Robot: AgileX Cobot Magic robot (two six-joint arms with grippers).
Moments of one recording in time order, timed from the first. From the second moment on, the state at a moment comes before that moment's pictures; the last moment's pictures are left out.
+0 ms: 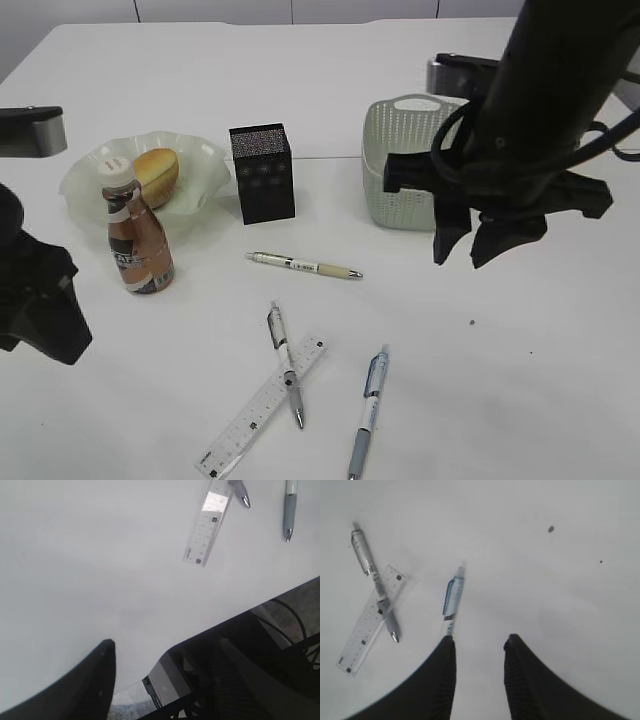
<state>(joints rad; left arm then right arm) -0.45 1.36 -1.02 -0.20 1.17 -0.09 0.51 1.64 -1.33 0.01 1.12 0.60</state>
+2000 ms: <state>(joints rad) -0.74 2.08 -1.38 -0.09 0.99 -0.04 0.33 1.66 -1.33 0.01 1.14 0.44</state>
